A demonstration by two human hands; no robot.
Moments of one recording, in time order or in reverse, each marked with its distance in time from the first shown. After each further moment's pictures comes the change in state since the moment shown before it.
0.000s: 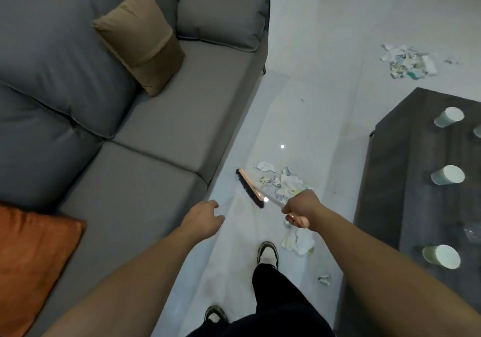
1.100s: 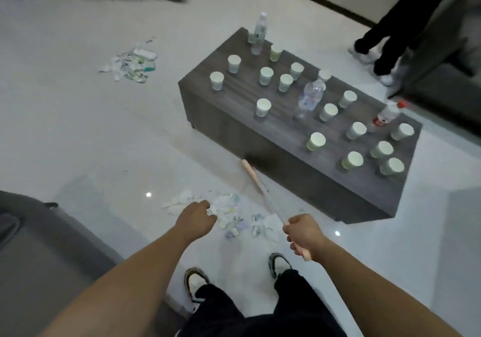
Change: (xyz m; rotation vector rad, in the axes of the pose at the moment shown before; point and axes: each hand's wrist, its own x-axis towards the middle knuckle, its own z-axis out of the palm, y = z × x) left_hand 0.259 0.326 -0.104 0.710 -0.411 1.021; right_hand -0.012 -0.047 -0.017 0.950 0.749 0.376
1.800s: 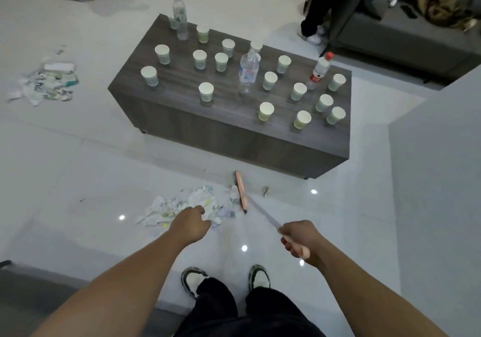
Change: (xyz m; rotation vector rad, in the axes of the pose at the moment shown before) left_hand -0.012 0.026 0.036 0.215 -0.222 0.206; right_hand -0.061 0.096 -0.003 0.526 0.046 0.316
